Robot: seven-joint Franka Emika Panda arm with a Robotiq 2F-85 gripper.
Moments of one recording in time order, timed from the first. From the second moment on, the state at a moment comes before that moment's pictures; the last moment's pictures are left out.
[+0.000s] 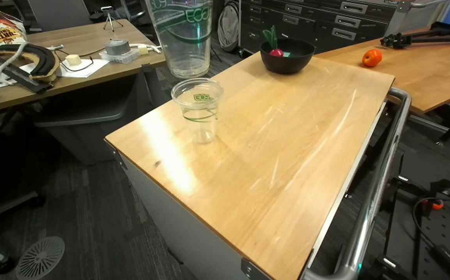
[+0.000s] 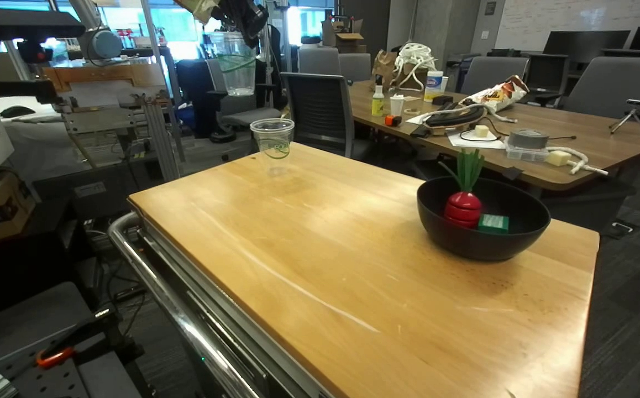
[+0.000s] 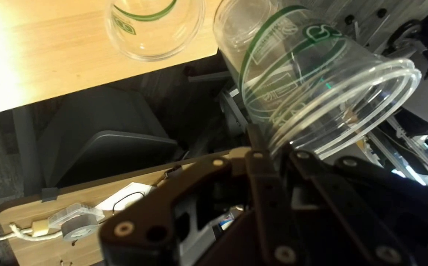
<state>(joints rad) 0.35 -0.29 -0.09 -2.36 0.57 2.73 -0.16</state>
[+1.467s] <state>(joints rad) 0.17 -0.03 -0.02 -2.26 0.51 2.81 0.01</state>
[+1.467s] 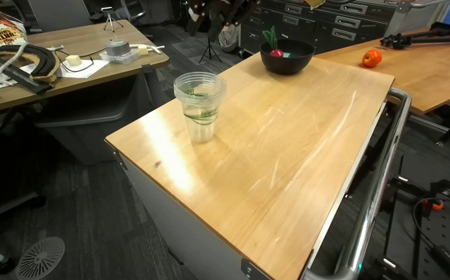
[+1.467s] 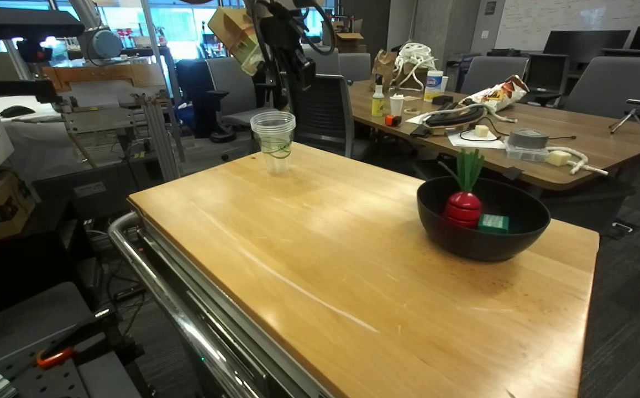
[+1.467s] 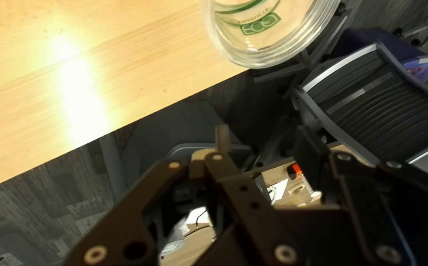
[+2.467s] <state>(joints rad) 0.05 -0.05 0.02 -2.29 0.09 2.81 0.28</state>
